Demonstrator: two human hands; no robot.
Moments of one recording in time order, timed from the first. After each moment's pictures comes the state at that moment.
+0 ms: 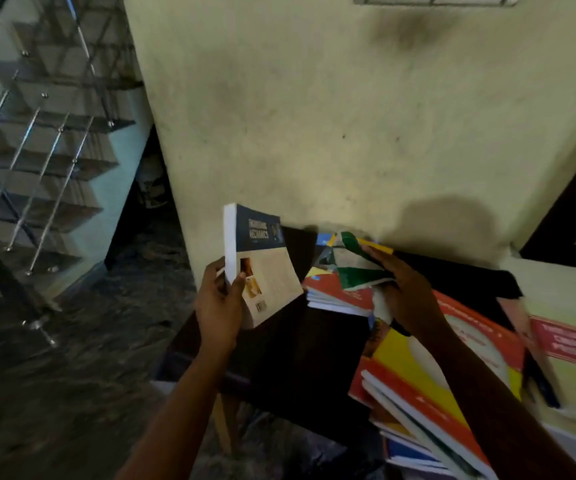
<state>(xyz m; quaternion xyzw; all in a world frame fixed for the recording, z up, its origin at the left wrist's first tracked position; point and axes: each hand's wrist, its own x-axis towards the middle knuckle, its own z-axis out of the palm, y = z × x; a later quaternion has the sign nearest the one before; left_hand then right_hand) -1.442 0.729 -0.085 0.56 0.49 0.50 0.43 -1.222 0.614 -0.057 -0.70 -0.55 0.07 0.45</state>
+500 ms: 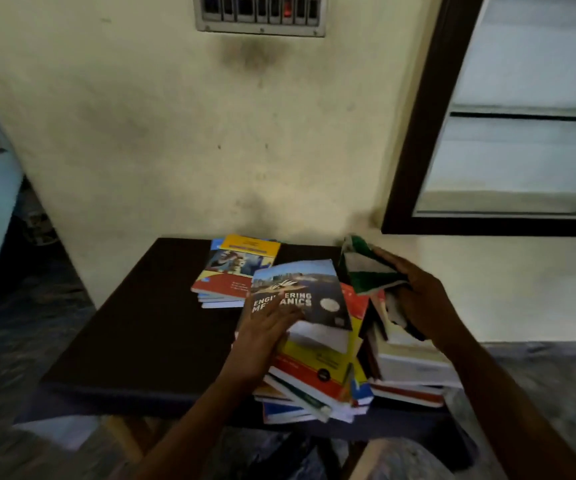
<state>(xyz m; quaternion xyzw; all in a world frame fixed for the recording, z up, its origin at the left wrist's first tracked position) -1.304 0.586 -0.133 0.92 0.04 0.35 0.15 -1.108 0.404 -0.043 -0.76 -0.44 0.03 0.48</state>
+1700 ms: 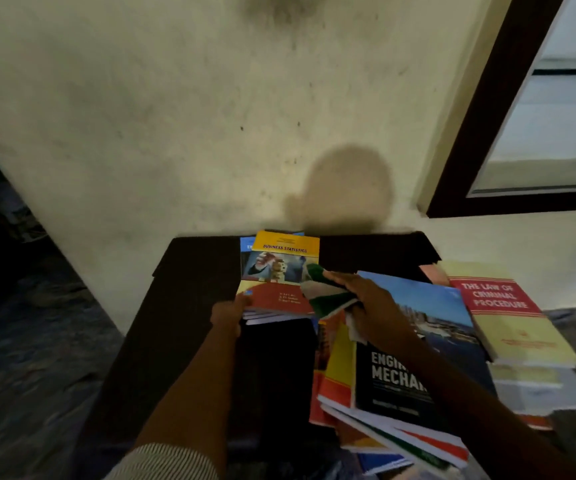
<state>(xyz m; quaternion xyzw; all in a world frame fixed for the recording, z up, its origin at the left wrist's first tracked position) -1.265 0.837 -0.214 0.48 0.57 0.19 0.64 -1.168 0.589 -0.095 -0.79 -0.48 0.05 0.38</state>
